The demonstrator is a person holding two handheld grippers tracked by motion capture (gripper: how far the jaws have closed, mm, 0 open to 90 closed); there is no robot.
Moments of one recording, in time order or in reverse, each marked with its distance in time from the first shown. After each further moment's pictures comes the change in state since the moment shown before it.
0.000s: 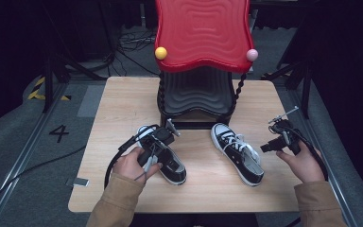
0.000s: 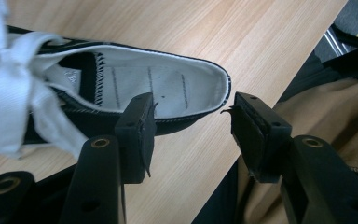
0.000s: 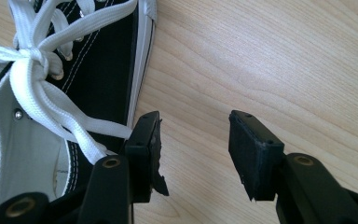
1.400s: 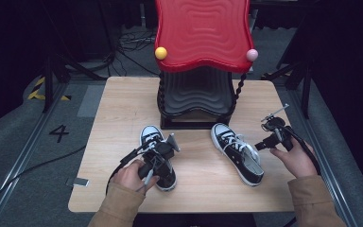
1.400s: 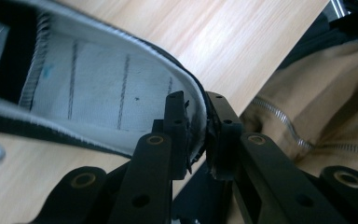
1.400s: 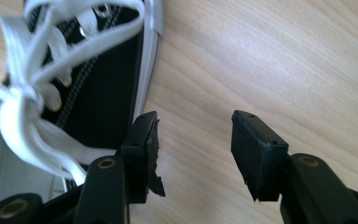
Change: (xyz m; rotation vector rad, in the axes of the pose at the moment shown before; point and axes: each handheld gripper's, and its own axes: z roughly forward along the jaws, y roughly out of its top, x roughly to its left) left arm -0.007 -0.029 0.018 0.131 -0.008 -0.057; right arm 0.003 0.019 0.015 0.026 0.005 -0.039
